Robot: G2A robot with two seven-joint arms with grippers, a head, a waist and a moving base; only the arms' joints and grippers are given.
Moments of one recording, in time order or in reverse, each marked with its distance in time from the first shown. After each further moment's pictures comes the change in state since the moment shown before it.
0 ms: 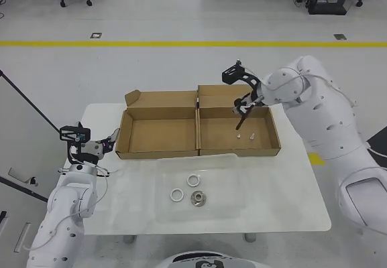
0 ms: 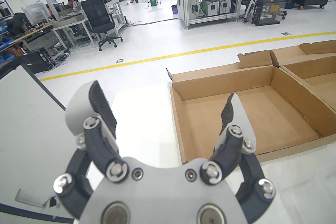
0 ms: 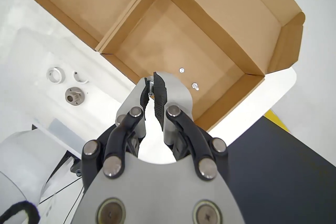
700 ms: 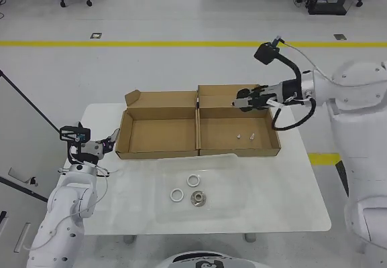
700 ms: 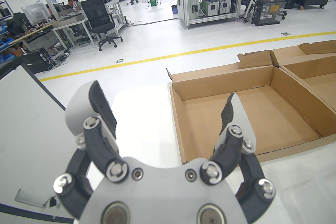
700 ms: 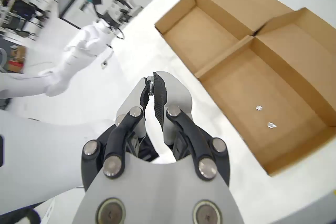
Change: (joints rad) left arm 0.000 0.000 0.000 0.000 0.000 0.000 0.000; right arm -0.196 0.055 0.414 -0.318 0.452 -0.011 0.100
